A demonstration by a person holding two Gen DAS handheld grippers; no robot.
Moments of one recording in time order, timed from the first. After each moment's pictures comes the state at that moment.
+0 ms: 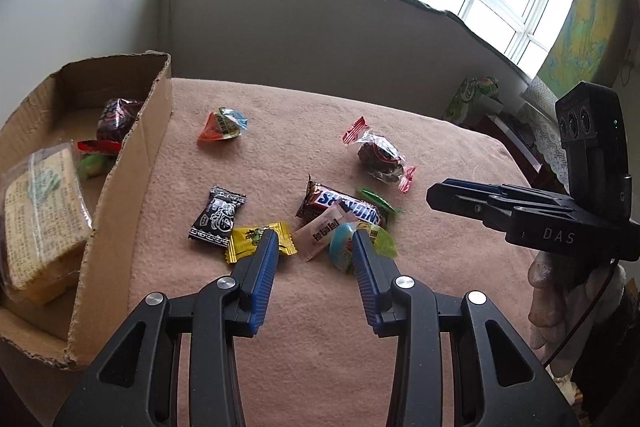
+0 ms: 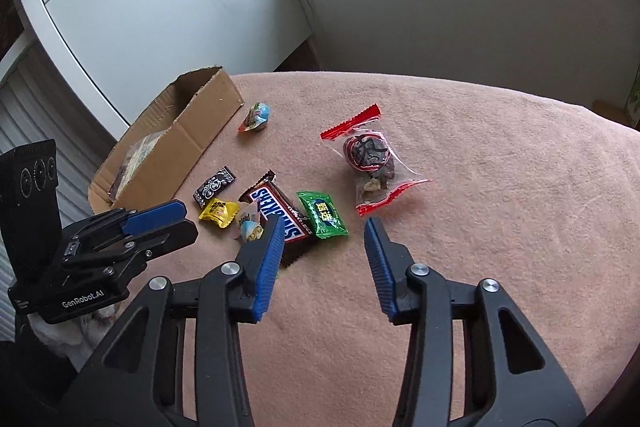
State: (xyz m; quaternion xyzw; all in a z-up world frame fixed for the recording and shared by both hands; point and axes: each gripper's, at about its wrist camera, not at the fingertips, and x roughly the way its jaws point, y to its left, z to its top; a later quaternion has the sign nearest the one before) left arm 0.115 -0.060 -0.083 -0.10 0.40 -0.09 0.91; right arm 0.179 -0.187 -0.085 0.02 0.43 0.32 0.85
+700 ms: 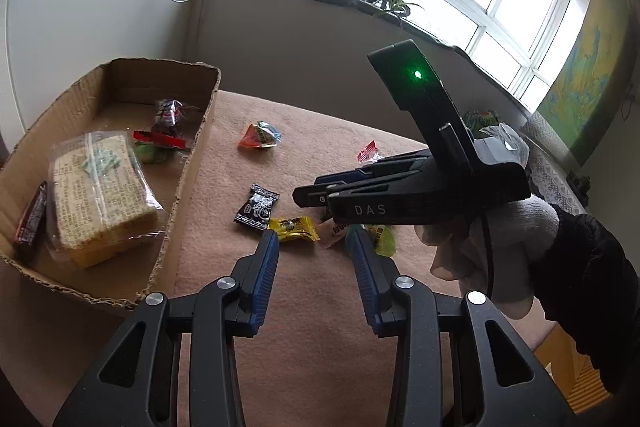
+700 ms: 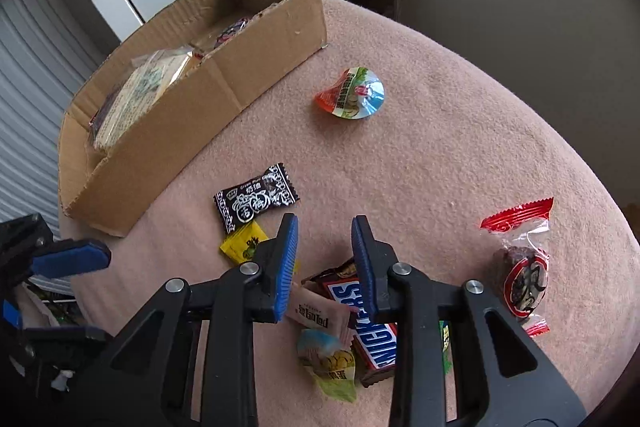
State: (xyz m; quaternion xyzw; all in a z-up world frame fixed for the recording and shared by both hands) left arm 0.066 -0.024 -0.060 -0.16 0.36 -0.08 0.92; right arm 0.214 -0.045 -0.109 -0.19 0.49 0.39 0.76
